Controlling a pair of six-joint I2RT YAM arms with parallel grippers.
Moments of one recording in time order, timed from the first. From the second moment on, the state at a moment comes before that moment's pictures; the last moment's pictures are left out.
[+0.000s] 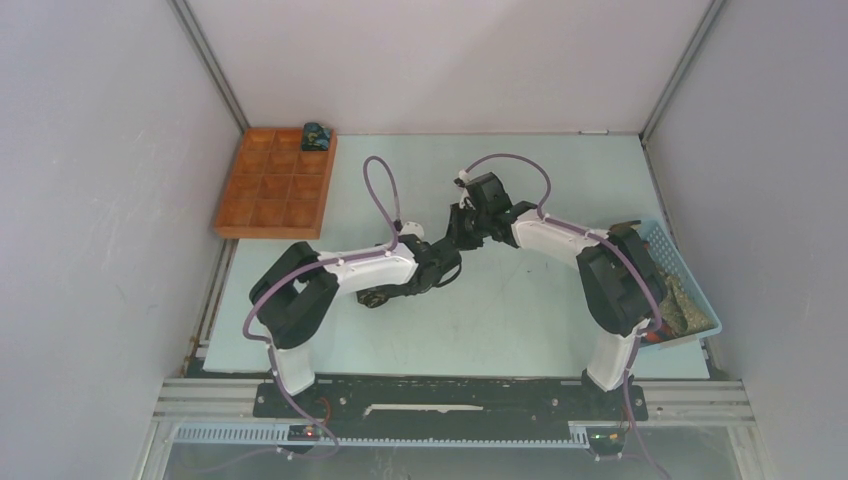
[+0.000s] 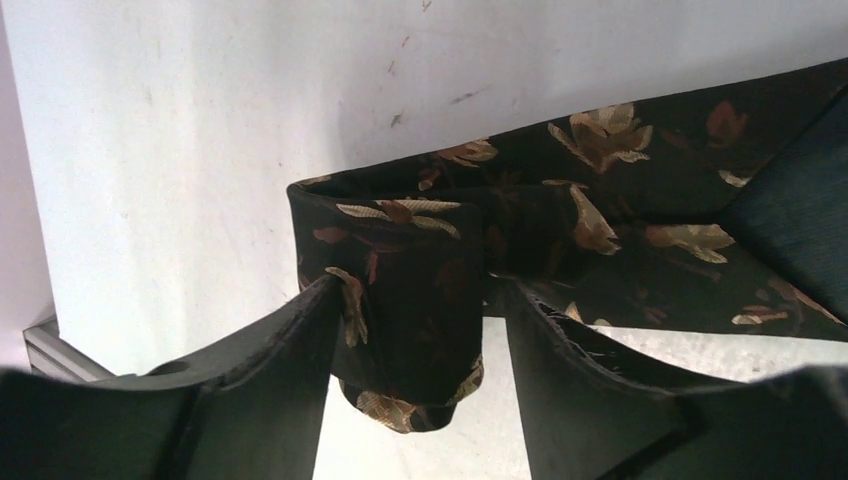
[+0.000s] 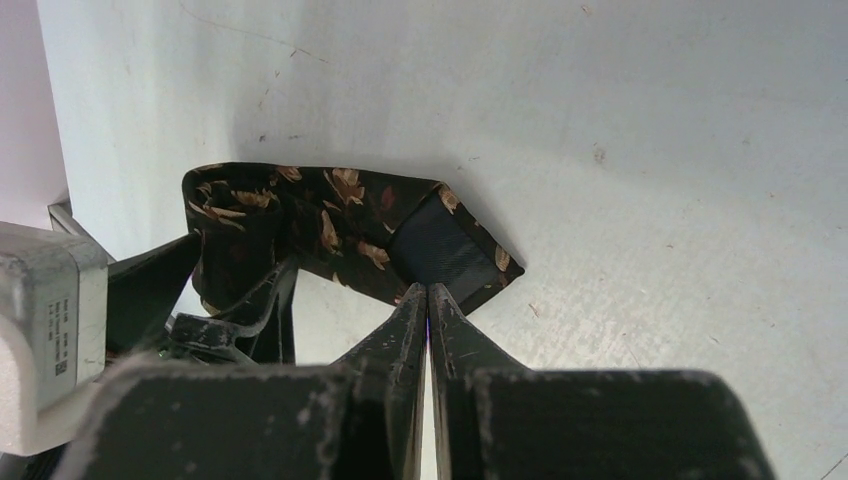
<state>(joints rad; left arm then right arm) -0.90 1.82 1.18 -0.95 -0.77 -0.88 0.58 1.84 1.22 -0.22 -0.35 0.57</state>
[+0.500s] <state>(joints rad) -0.90 1.57 1.17 -0.93 -0.71 -0.88 0.59 1.83 1.22 -0.20 -0.34 0.57</state>
